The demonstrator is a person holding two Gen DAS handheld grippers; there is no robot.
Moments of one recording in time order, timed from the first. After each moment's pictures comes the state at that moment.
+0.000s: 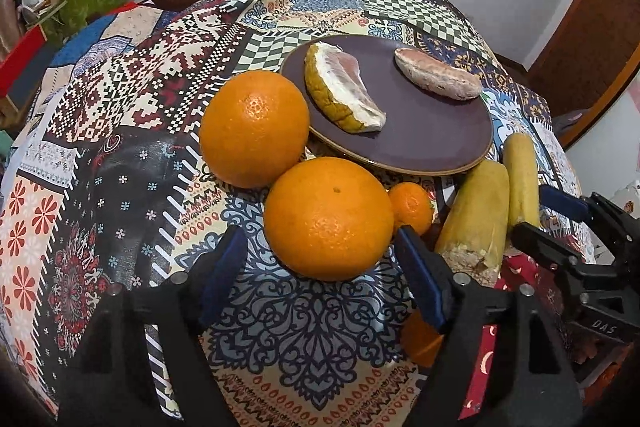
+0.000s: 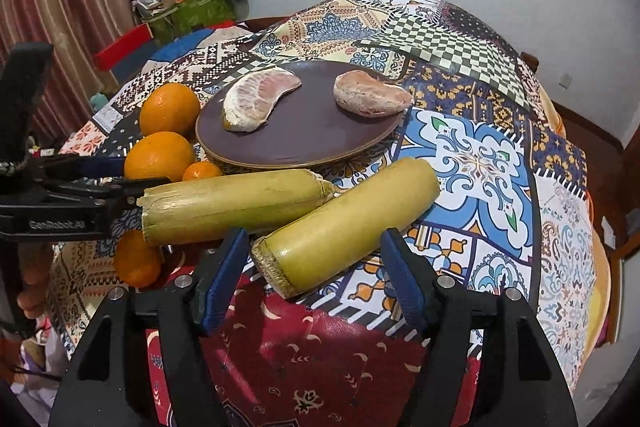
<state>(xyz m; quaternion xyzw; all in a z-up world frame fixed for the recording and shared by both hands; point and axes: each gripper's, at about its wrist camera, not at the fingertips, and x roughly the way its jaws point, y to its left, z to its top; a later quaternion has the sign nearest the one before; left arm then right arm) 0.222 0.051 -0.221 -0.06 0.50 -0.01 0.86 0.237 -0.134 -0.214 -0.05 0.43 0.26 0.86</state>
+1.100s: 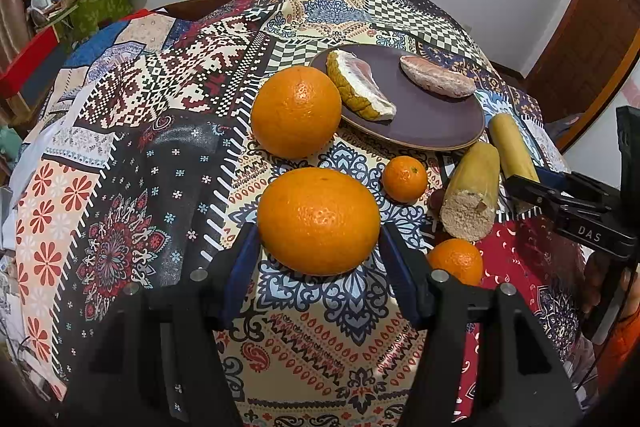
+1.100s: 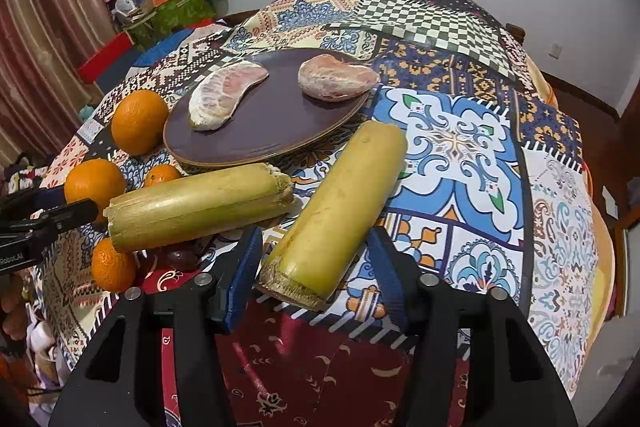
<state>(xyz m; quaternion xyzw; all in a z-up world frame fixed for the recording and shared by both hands) 0.179 0.072 -0.204 -0.06 0.48 -0.01 0.87 0.250 -0.152 -0.221 -0.02 0.46 0.23 0.86</state>
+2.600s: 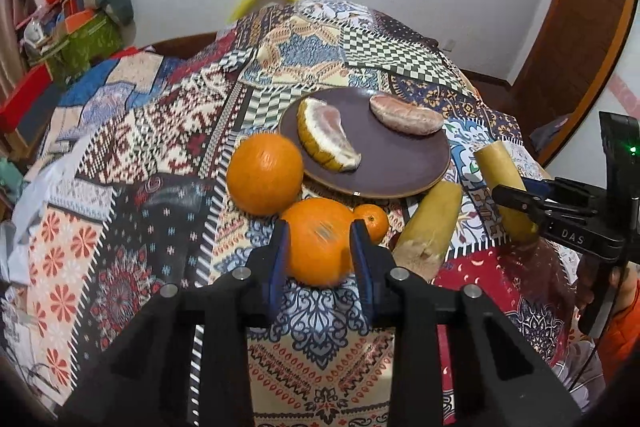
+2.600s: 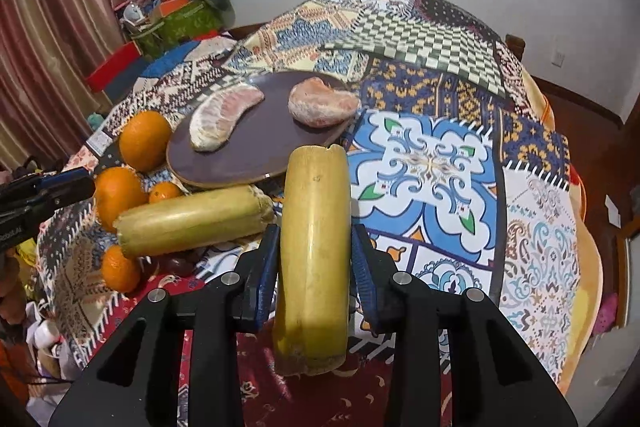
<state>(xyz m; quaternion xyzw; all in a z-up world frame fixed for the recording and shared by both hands) 0.188 0.050 -0.165 -0.03 0.44 -0.03 0.90 0.254 -0.170 -0.201 -0.02 0.44 0.25 0.86</state>
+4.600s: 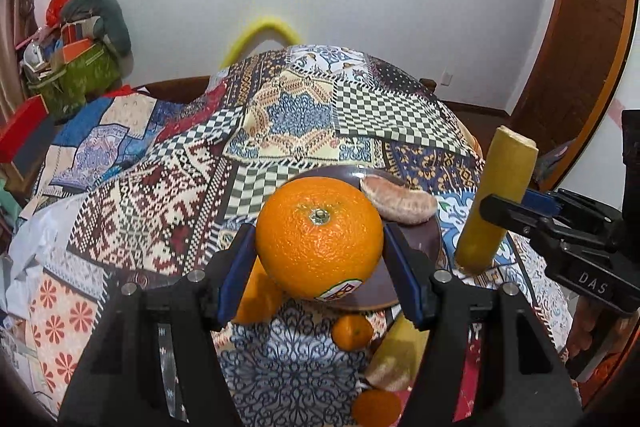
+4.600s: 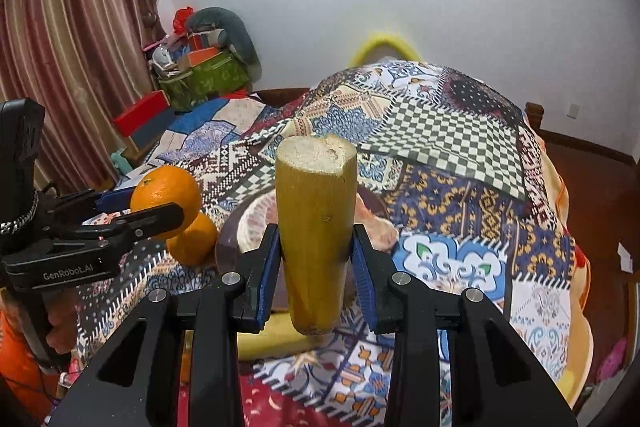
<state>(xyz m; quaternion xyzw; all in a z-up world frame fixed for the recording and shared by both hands) 0.256 0.038 -0.128 -0.04 0.39 -0.03 0.92 0.286 -0.141 -0.140 0.00 0.35 0.29 0.89</state>
